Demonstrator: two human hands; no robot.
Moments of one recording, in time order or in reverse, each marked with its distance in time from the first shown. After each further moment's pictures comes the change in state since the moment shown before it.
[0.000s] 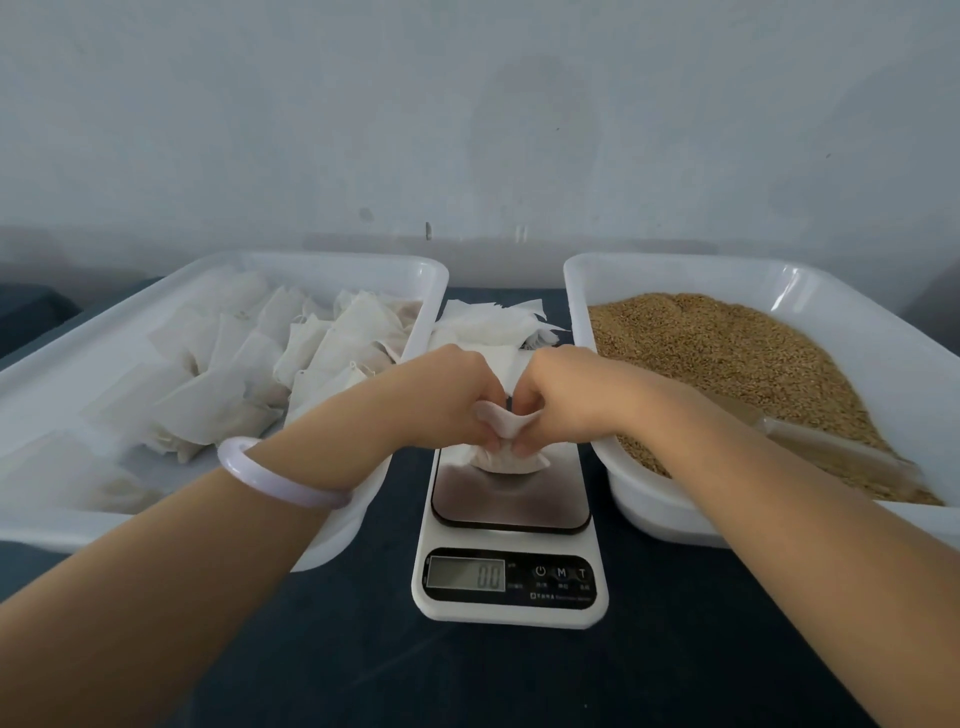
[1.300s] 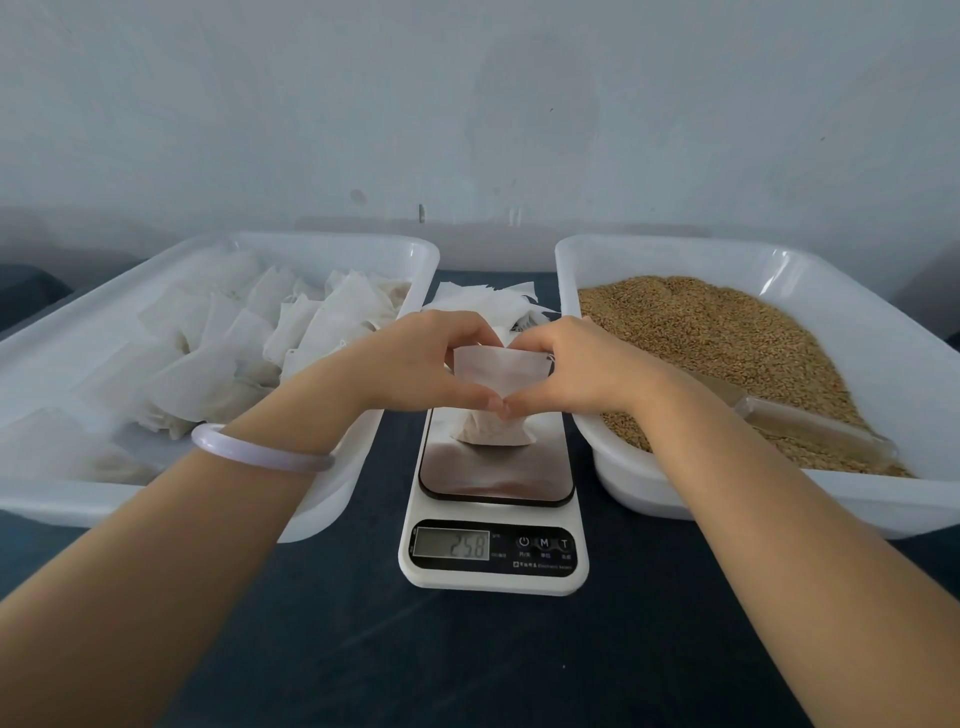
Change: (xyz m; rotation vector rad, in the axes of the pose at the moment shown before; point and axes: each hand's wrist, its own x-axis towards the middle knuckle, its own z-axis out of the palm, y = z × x) left_hand -0.009 -0.006 -0.002 -0.382 0.162 -0.011; right_hand -0.009 0.019 0.009 0.368 0.134 0.089
